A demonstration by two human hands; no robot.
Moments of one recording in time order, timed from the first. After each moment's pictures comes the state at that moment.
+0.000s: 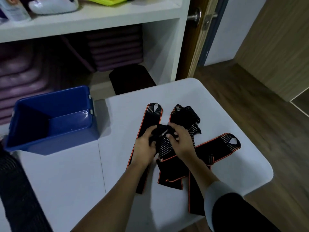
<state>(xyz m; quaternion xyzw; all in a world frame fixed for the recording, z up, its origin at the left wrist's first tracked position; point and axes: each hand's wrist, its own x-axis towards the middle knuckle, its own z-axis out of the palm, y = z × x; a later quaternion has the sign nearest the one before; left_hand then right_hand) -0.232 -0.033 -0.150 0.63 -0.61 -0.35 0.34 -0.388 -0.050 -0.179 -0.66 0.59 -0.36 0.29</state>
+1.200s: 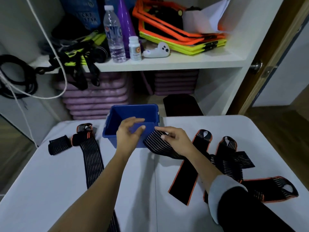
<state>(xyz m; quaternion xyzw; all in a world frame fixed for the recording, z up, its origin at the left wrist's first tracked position) -0.024 0.025 -0.031 0.66 -0.51 -0.15 0.53 -0.201 -0.037 -0.042 -0.72 0.35 -0.30 0.51</state>
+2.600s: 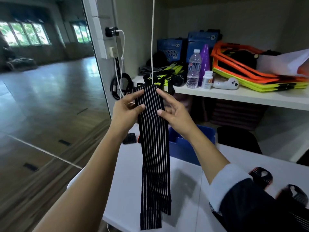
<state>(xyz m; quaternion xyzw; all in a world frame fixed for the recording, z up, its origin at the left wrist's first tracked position) 0.066 0.208 0.139 0.60 -0.38 -0.13 0.69 -0.051 0.082 0.124 -0.75 0.02 -0.31 0.59</state>
